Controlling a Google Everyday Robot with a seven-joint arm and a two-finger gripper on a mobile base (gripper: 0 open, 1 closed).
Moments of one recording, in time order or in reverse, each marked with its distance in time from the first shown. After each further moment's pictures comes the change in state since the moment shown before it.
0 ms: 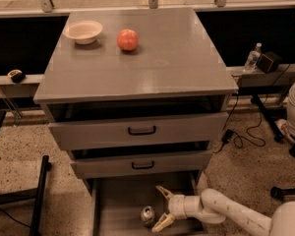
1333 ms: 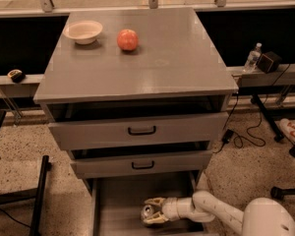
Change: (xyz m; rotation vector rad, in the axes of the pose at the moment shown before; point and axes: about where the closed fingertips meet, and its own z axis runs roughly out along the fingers) arm 0.044 0.005 0.050 -0.089 -0.035 -0.006
